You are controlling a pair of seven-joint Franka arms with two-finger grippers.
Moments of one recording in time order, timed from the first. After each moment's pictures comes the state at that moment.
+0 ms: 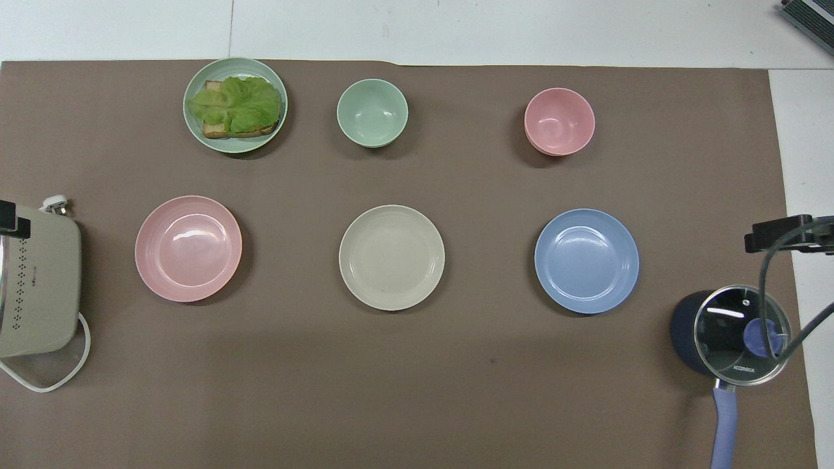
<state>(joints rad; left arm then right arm) 0.08 -0.05 -0.03 -1.52 -0.03 1.46 -0.02 0.05 -0.11 -0.10 -1.65 -0.03 1.54 0.01</state>
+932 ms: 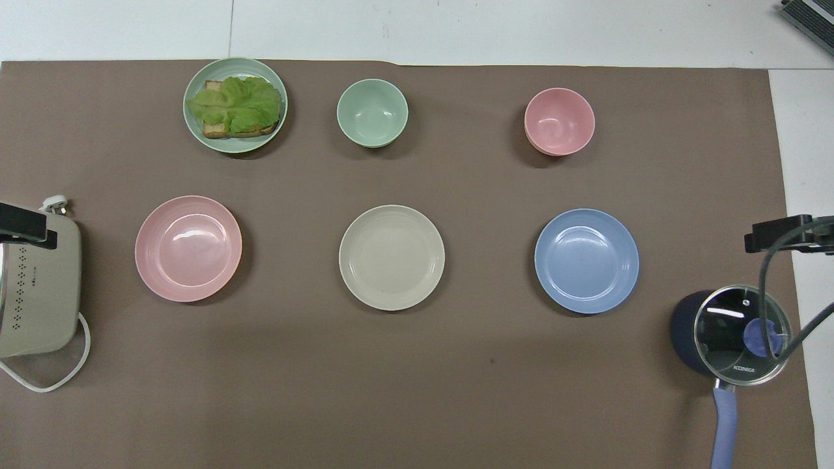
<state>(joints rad) 0.09 -0.05 -0.03 -1.82 -0.03 1.71 -0.02 0.05 -0.11 -0.10 -1.65 -0.03 1.54 0.01</state>
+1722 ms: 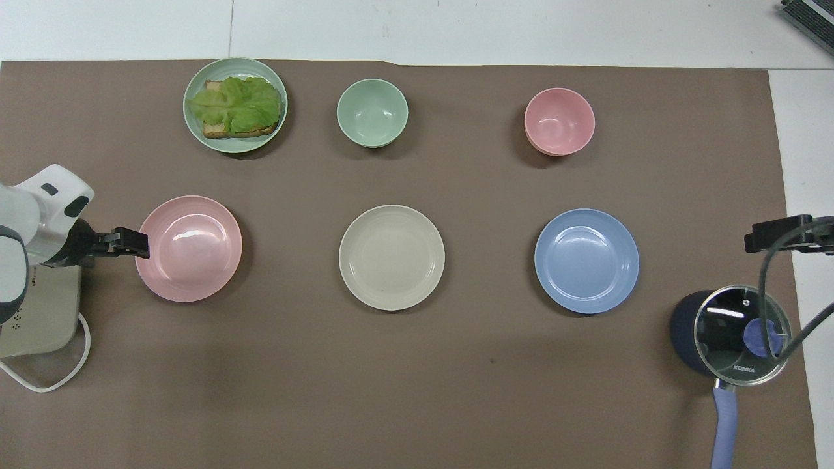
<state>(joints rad) 0.10 0.09 -0.02 -2.08 -0.03 2.08 -0.01 0.05 -0.11 -0.10 -1.65 -0.03 1.54 0.01</state>
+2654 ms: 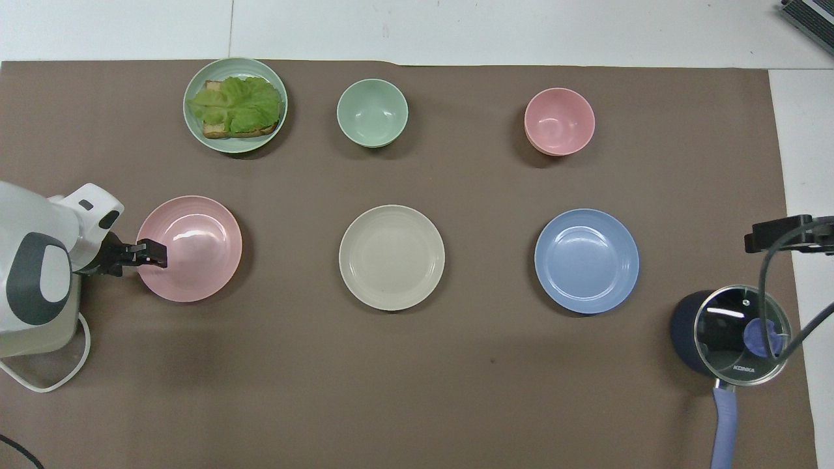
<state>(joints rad) 0.12 0.16 -0.02 -2.16 -0.03 2.19 -0.01 0.05 -0.11 -0.10 -1.65 -0.03 1.54 0.01</state>
